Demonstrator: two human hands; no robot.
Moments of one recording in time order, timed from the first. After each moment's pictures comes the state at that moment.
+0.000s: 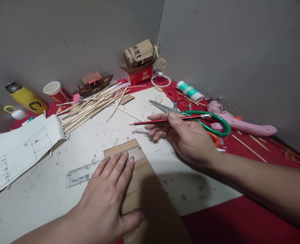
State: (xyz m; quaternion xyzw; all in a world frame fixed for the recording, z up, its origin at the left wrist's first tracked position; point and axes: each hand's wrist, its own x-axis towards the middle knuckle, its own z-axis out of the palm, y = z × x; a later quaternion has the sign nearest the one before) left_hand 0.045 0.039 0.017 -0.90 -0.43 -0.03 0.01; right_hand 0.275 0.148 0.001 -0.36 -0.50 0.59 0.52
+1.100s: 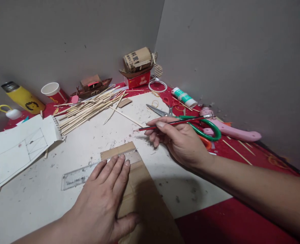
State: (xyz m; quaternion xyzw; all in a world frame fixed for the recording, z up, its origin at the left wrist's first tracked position) left_hand 0.044 0.040 0.017 -0.92 -0.40 -0.04 0.06; right_hand 0.273 0.154 0.003 -0.37 -0.51 0.58 0.52
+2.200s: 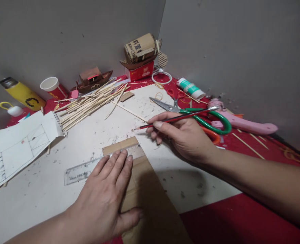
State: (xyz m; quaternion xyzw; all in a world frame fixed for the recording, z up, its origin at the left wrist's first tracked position) left_hand 0.047 0.040 0.022 -0.92 -0.40 -0.02 0.06; right_hand 0.269 0.151 0.006 -0.38 -0.51 0.59 0.50
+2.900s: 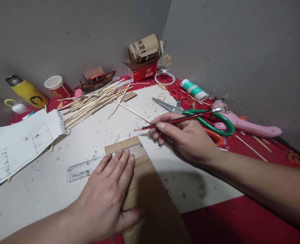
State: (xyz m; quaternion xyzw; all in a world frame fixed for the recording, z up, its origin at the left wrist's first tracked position) left_hand 0.047 0.041 0.022 -0.92 -0.40 -0.02 0.04; right_hand 0.270 0.149 0.006 -0.38 -0.51 0.60 0.49
